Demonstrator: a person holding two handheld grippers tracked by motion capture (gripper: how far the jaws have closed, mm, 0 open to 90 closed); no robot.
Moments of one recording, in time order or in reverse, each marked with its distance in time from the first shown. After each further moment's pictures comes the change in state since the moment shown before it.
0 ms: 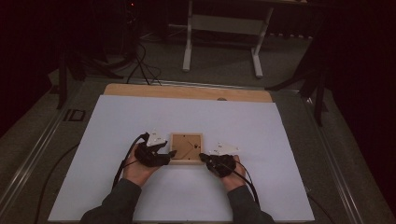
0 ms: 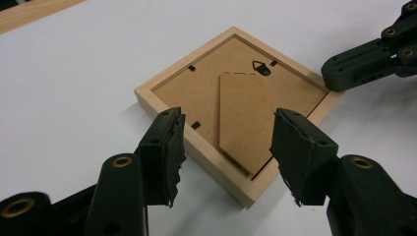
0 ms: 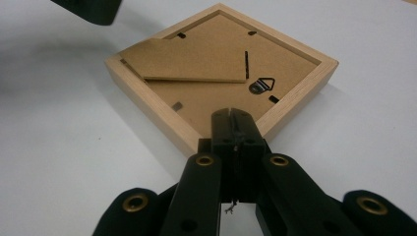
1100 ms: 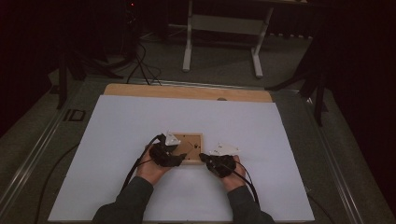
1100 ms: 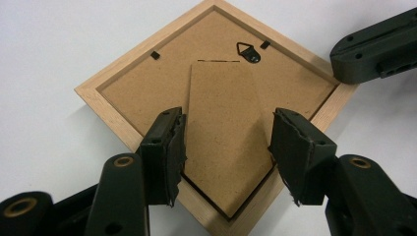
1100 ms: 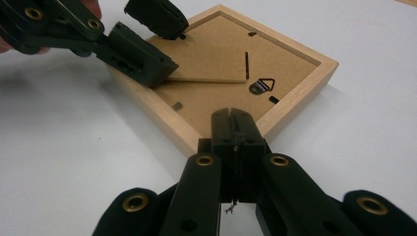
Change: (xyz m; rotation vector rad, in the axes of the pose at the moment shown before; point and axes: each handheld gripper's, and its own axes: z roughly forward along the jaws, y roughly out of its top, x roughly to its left) left arm -0.016 0.007 0.041 0.106 -0.009 0.023; right arm 0.000 -0.001 0.000 -0.005 0.001 -0.001
